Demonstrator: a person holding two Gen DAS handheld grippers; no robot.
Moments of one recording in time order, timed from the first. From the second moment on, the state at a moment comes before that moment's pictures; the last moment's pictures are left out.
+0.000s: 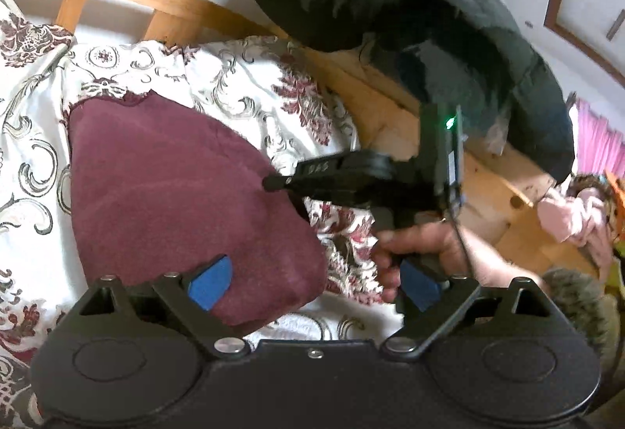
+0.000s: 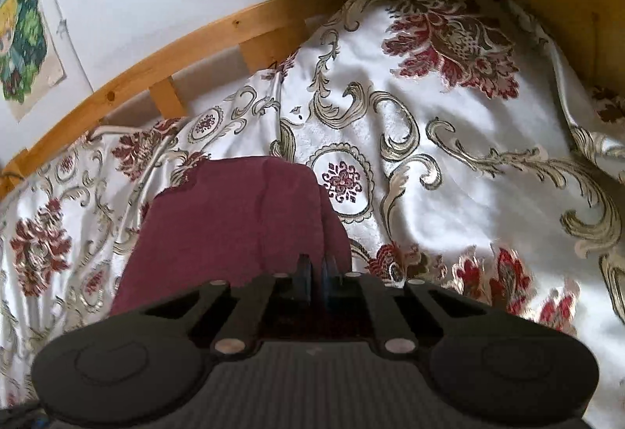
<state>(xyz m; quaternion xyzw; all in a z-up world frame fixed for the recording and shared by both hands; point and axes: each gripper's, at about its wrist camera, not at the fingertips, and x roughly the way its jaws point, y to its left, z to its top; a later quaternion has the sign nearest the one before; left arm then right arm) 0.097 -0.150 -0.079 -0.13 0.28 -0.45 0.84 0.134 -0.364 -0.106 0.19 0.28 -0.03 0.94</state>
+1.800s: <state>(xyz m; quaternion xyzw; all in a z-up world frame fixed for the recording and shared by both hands) 0.156 -0.072 -0.118 -0.36 0.39 -0.20 0.82 0.072 -0.338 -0.100 0.13 0.46 0.05 0.88</state>
